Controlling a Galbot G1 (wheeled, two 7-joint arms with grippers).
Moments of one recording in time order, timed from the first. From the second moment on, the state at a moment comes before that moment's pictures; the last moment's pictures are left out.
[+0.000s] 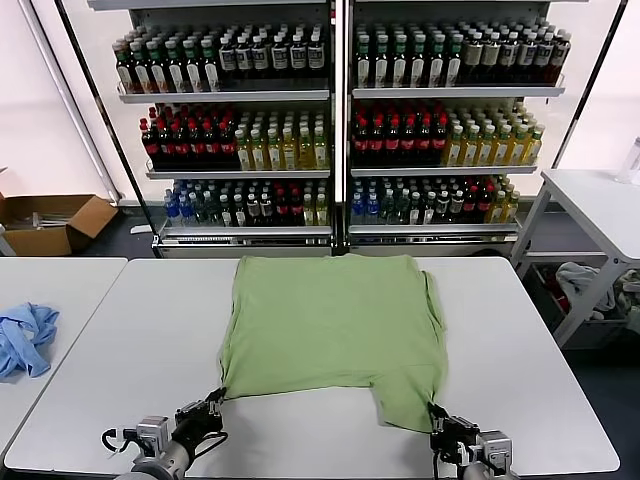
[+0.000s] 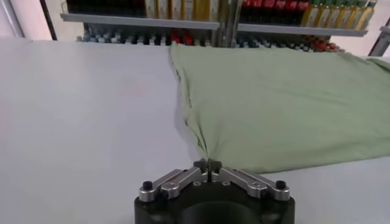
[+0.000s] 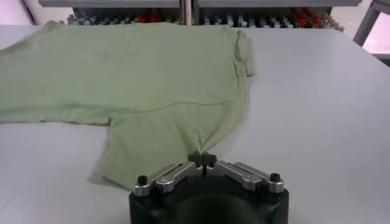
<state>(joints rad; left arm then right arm) 1.53 -0.92 -0.37 -2.10 -0.73 0.41 -0.34 -1.63 1.03 0.44 2.24 0.54 -0.58 0.31</state>
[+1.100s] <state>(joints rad) 1.08 -0.94 -0.24 -1.94 -0.78 0.46 -0.42 -1.13 0.91 0.33 1.99 0.52 -0.58 0.18</state>
